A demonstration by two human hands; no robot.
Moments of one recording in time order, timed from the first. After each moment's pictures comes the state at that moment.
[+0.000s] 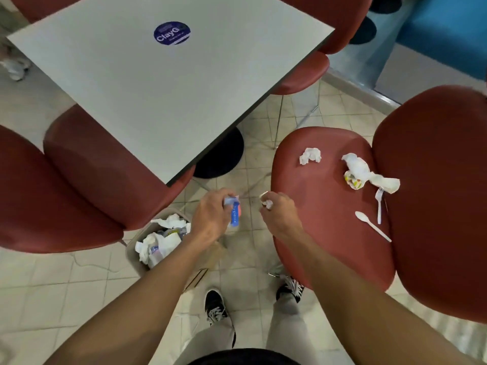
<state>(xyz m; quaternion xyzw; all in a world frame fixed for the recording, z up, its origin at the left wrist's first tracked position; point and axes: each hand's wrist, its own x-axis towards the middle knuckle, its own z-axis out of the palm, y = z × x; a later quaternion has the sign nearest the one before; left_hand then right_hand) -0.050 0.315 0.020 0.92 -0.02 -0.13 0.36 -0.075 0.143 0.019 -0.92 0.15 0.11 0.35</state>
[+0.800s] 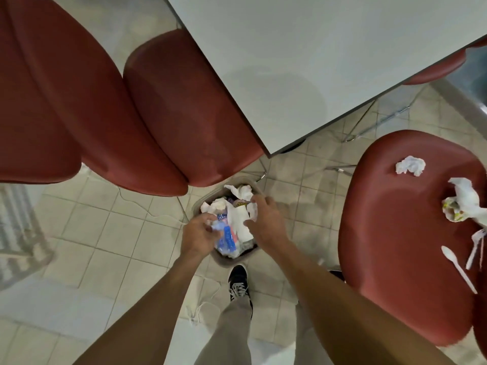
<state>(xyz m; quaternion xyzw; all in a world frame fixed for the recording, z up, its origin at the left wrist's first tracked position) -0.133 0.527 -0.077 0.84 0.30 -0.16 0.43 -0.077 0.369 -0.058 -0.92 0.00 0.27 0.29</state>
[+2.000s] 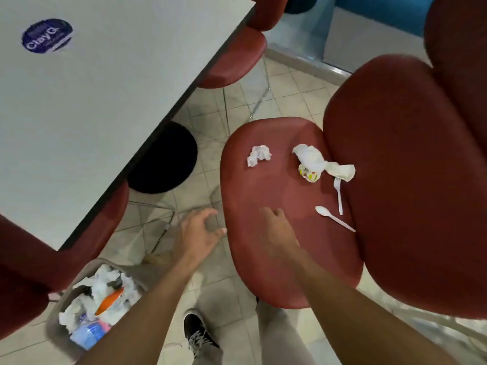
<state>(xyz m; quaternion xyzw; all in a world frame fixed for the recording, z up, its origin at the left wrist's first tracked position) -0.015 0.191 -0.033 0.93 -0.02 -0.21 0.31 -0.074 0.011 -0.043 -0.90 0.23 0.21 0.30</state>
